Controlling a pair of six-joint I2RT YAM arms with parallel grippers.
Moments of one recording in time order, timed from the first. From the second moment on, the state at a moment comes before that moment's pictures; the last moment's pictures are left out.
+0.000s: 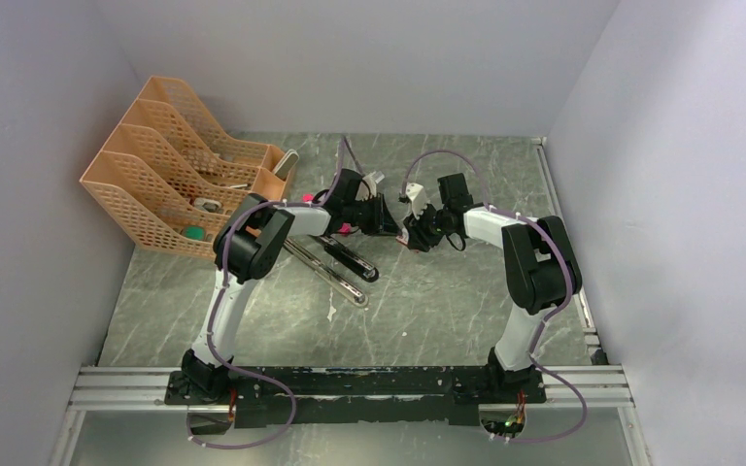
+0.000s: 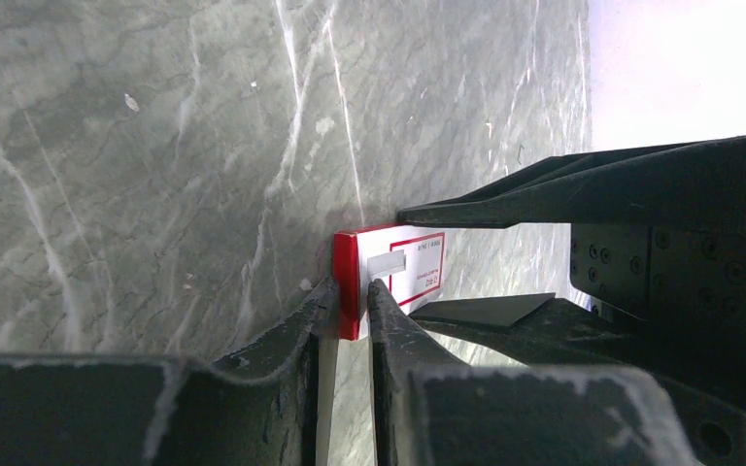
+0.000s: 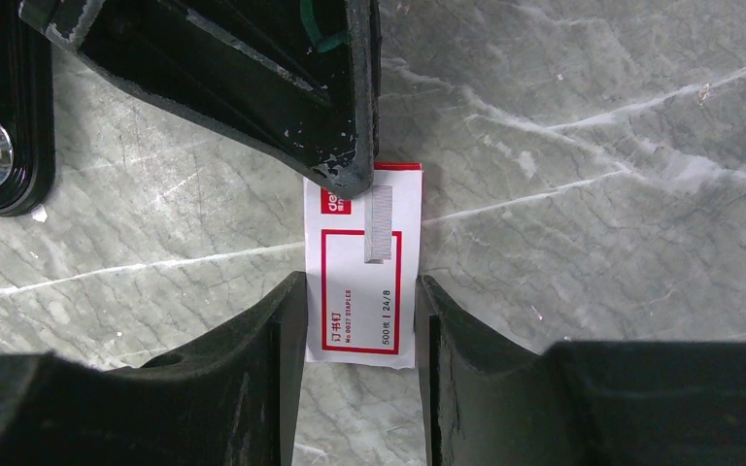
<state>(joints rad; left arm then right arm) -0.61 2.31 1.44 0.28 0.64 -0.73 0.27 1.83 1.02 -0.19 -0.52 -0.58</state>
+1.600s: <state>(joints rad) -0.63 2.32 1.45 0.30 0.65 -0.71 0.27 1.84 1.04 -0.22 -0.51 -0.59</state>
